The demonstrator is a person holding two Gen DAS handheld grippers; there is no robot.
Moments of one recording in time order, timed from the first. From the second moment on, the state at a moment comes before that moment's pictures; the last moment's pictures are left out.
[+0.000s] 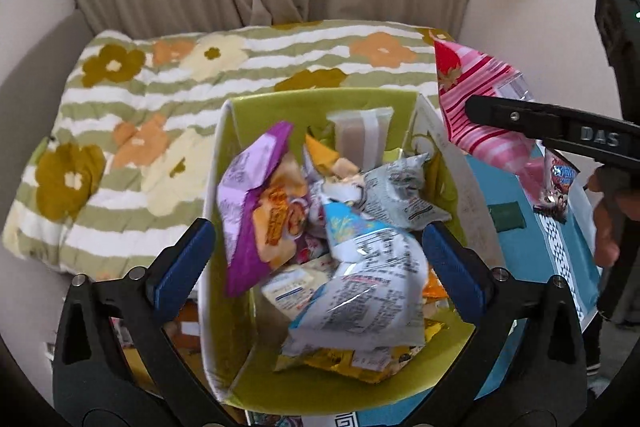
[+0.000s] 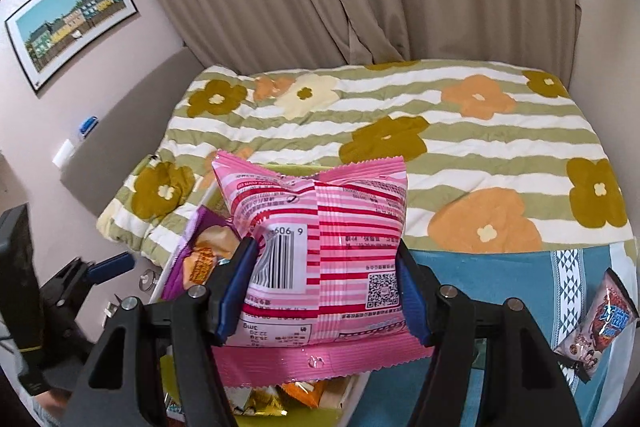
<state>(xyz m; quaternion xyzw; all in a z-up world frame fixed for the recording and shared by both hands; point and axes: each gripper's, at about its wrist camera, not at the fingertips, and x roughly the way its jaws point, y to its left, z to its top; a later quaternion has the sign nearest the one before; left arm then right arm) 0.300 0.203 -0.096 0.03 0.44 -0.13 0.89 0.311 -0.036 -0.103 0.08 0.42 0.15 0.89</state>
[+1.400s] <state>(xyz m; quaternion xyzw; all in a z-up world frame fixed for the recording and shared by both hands) 0.199 0.175 -0.034 0.01 0.39 -0.05 0.92 0.210 -0.065 -0.055 0.04 0.35 0.15 0.93</state>
